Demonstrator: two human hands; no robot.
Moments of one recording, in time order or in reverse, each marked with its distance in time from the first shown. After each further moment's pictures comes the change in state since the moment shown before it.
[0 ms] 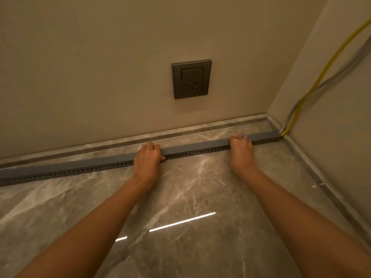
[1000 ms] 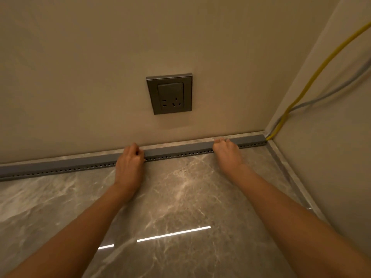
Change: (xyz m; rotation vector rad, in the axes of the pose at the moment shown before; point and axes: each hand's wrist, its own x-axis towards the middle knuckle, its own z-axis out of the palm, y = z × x) left_hand 0.039 0.017 0.012 0.082 0.128 -0.075; right_hand 0.064 0.012 -0.022 -0.166 -0.098 -0.361
